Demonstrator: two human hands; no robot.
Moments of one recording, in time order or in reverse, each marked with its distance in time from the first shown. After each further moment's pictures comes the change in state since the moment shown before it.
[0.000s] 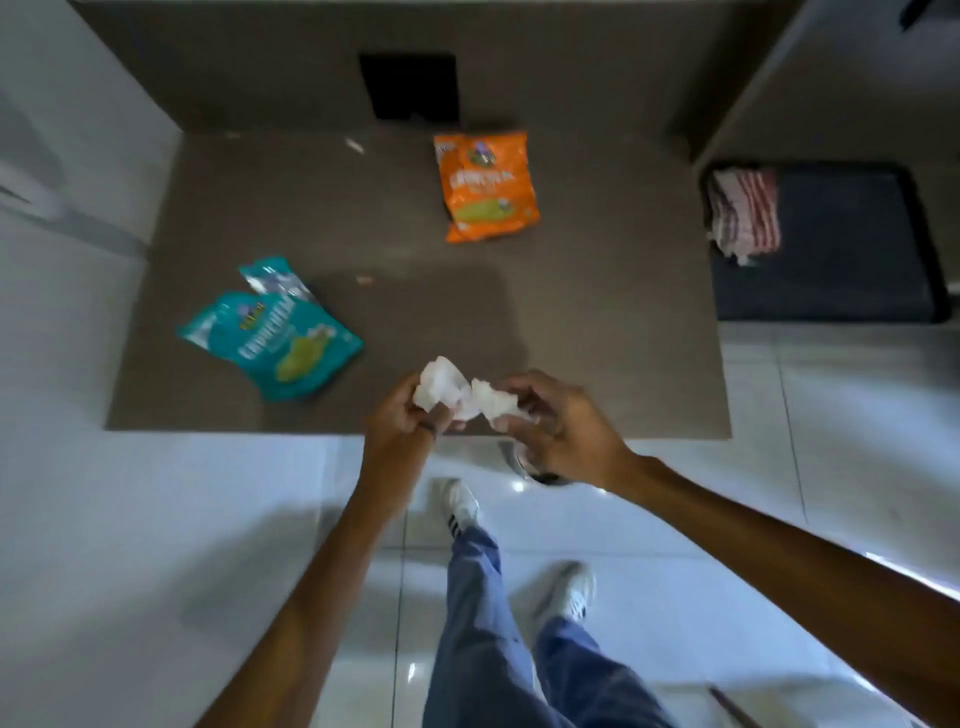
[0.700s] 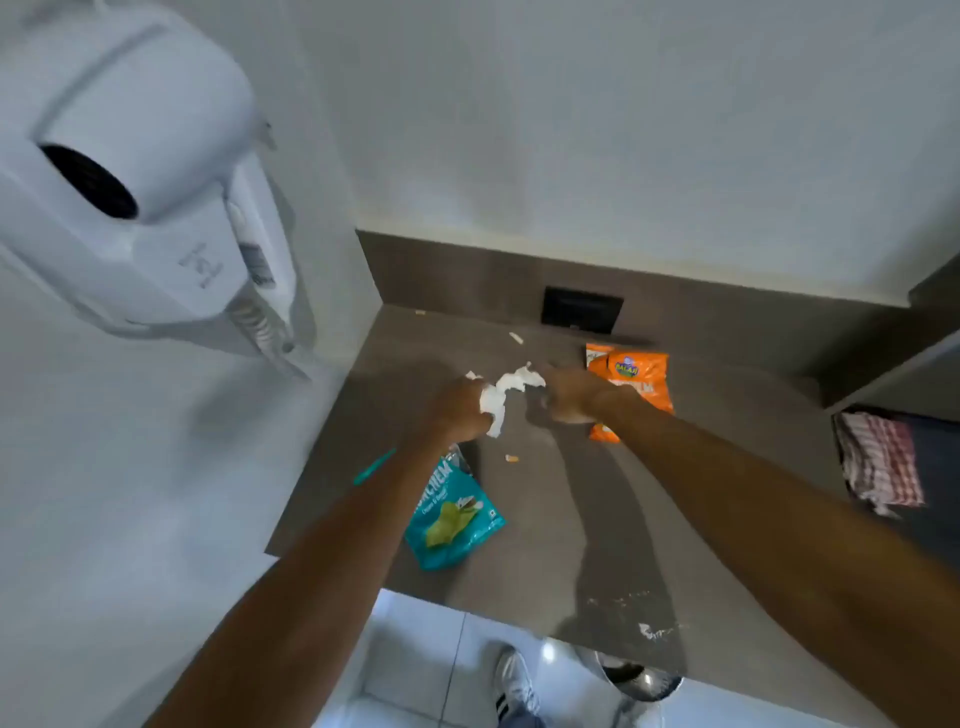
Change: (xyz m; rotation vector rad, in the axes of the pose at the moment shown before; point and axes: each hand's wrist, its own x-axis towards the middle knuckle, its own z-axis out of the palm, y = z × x) left_hand 0.234 0.117 -0.125 1.143 -0.099 0.022; right_hand 0.325 -0.099 0.015 -0.908 -0.441 0.132
